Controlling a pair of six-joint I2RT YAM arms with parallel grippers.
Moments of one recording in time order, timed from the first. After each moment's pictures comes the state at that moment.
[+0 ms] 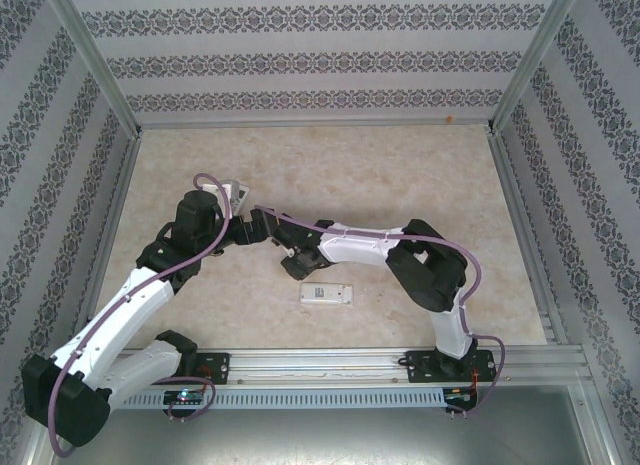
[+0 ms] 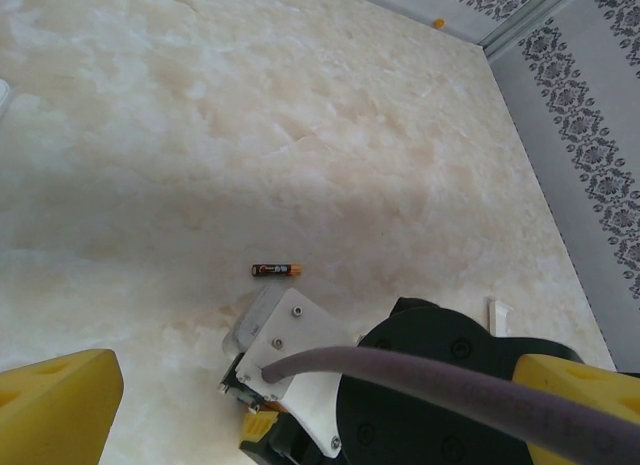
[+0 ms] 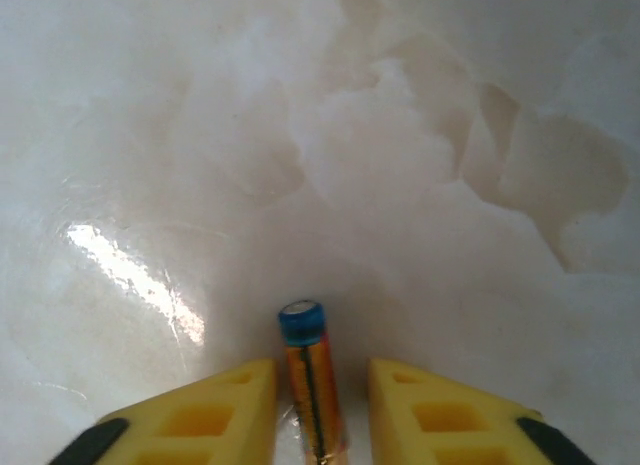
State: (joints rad) left arm -0.39 0.96 0.79 -0.38 0.21 -0.56; right arm 0.96 2.01 1.33 -0.58 0.05 0.23
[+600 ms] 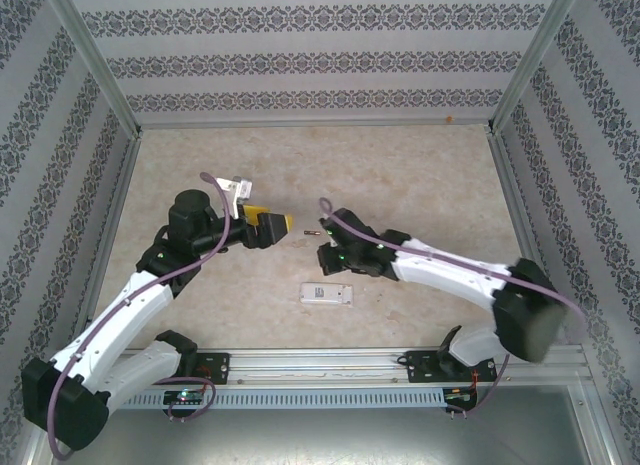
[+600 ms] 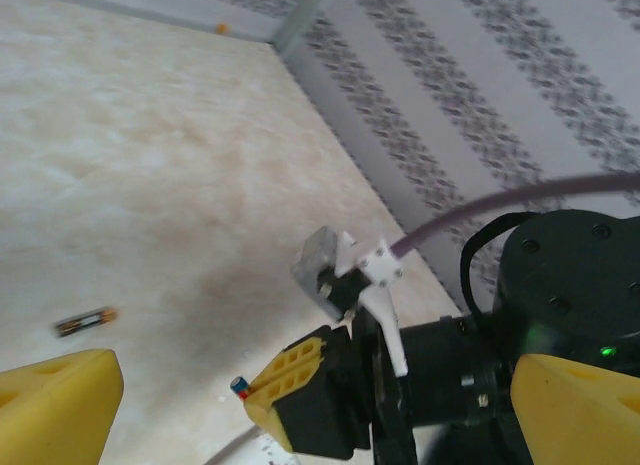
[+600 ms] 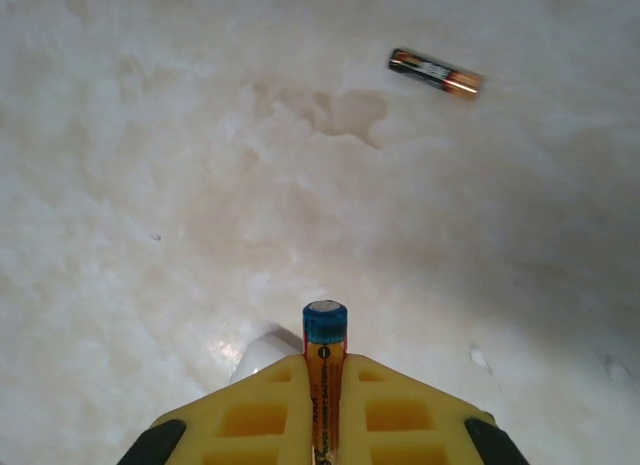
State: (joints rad) left arm -0.40 0.95 0.75 -0.11 0.59 -0.52; right arm 0.87 1.39 0.89 -0.42 -0.01 0.61
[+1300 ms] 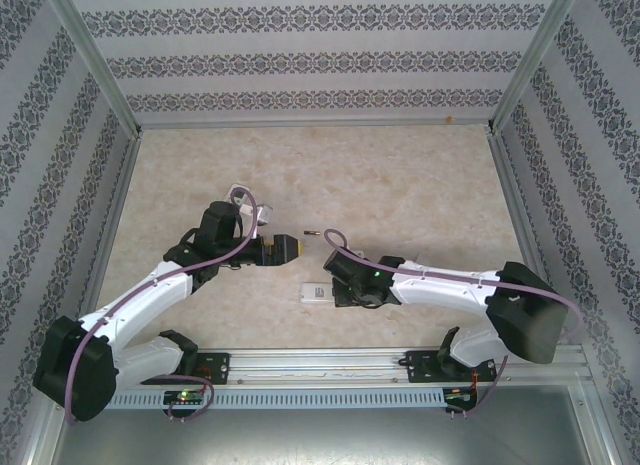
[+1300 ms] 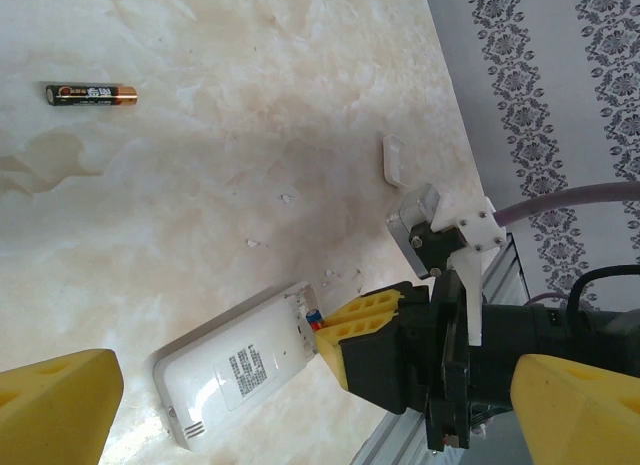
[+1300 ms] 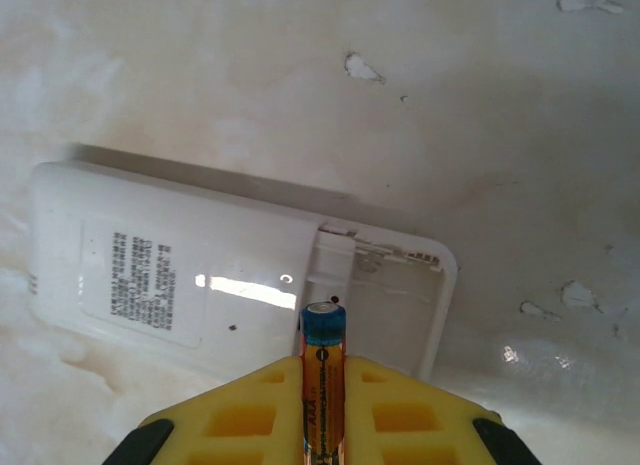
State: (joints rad) left arm -0.45 1.11 0.65 -0.19 0.61 -0.60; right arm 0.99 1.42 0.74 -0.52 0.05 0.91
